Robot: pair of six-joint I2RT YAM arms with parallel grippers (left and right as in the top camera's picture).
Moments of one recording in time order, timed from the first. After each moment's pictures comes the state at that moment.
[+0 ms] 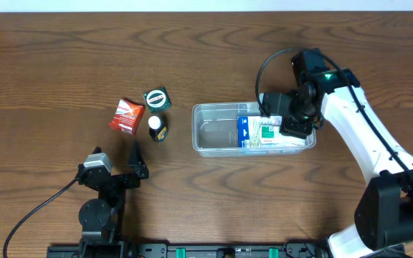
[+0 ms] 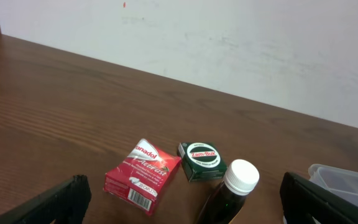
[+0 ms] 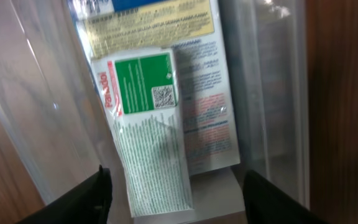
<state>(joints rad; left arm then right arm) -0.03 0.01 0.03 -0.12 -0.05 -0.28 0.23 1.72 1.35 -1.05 -0.10 -1.07</state>
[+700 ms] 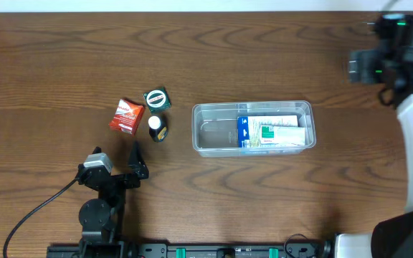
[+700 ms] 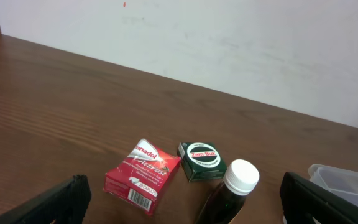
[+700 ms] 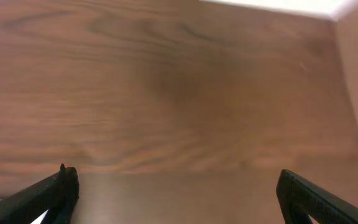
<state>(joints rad) -0.03 0.01 0.03 -0.12 -0.05 -0.28 -0.19 1.57 1.49 -0.76 0.09 -0.18</state>
